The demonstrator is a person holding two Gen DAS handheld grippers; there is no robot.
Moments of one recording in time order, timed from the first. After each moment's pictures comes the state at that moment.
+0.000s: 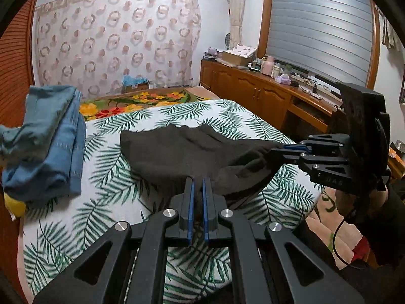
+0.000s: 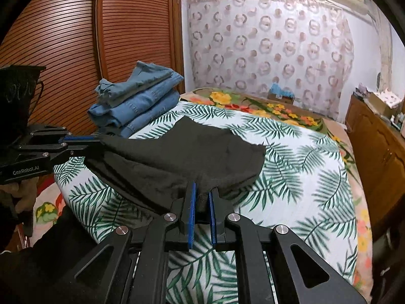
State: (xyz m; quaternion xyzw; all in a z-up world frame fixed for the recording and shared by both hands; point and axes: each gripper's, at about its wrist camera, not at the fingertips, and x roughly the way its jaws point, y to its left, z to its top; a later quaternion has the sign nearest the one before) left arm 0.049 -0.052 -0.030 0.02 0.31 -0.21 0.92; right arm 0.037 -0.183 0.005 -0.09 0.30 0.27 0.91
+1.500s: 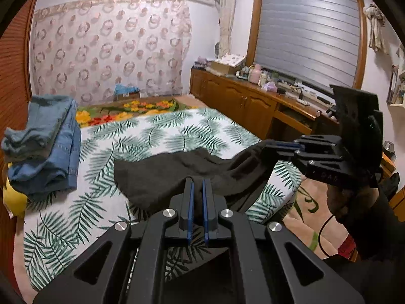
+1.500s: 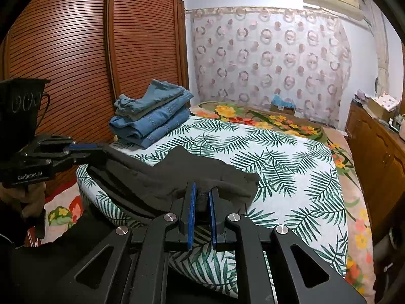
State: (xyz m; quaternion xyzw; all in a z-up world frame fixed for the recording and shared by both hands) left arm 0.008 -0.055 -0.009 0.00 0.29 -0.24 0.92; right arm -0.018 -0.208 0.018 -0.07 0.28 0.28 0.92
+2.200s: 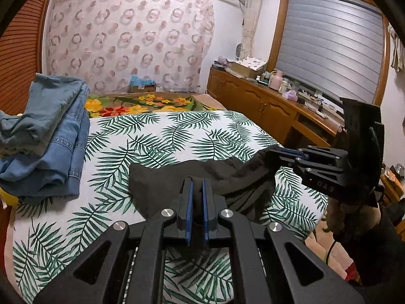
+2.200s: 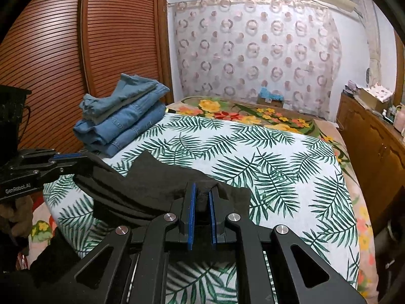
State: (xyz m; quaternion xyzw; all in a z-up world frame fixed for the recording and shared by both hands) left arm 0.078 -0.038 -0.034 -0.03 0.30 -0.20 0.93; right arm 0.064 -0.173 -0.010 -0.06 0.30 0.24 0.92
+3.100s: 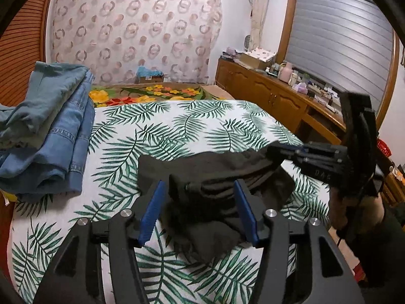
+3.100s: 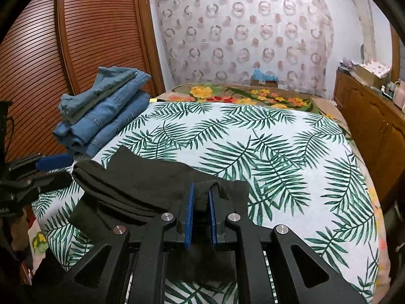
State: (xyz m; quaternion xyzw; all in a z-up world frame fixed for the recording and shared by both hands) left arm 0.095 -0.034 -0.053 -0.02 0.33 -0.18 0.93; right arm 0.103 -0.171 -0.026 -0.03 0.33 0.22 0.92
